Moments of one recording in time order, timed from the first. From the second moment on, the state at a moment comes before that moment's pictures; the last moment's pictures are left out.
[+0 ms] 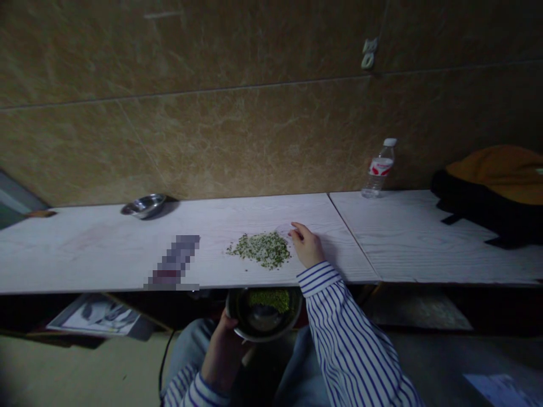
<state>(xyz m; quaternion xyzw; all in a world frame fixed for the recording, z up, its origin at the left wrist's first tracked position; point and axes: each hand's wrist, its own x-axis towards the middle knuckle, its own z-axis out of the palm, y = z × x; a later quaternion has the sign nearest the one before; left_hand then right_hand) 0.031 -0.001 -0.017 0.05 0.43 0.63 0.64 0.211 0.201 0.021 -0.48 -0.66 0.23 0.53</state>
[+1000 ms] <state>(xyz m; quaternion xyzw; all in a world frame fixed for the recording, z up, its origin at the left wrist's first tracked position) 0.000 -0.008 -0.029 0.02 0.37 0.68 0.63 0.207 0.179 0.028 -0.51 -0.65 0.12 0.54</state>
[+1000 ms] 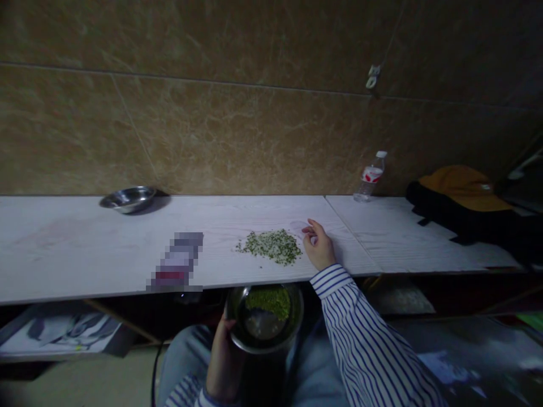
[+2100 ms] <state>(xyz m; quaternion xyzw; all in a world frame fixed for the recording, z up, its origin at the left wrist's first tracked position) 0.017 -0.008 -0.009 0.06 0.35 0.65 0.67 0.188 0.142 0.031 -0.49 -0.75 0.13 0.43</state>
